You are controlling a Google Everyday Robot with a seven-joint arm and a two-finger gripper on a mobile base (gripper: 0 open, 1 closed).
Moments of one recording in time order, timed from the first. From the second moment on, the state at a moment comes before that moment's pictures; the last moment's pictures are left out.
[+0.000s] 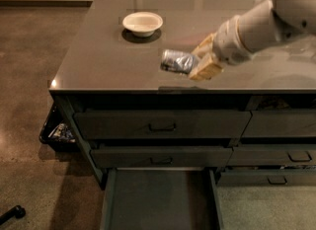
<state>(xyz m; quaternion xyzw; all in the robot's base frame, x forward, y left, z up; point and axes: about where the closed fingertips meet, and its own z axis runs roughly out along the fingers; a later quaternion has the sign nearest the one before) 0.594 -0.112 0.901 -0.63 0.67 0.07 0.37</state>
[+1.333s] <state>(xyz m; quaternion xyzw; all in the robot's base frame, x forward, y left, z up) 0.518 -0.106 0.797 -0.61 0.71 0.15 0.32</state>
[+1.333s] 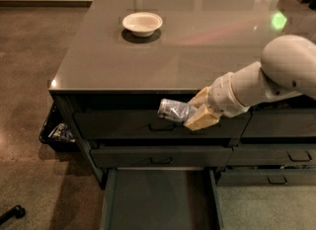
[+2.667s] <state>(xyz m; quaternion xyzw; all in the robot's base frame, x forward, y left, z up) 0.433 -0.070 0.617 -0.57 0.72 0.31 0.26</state>
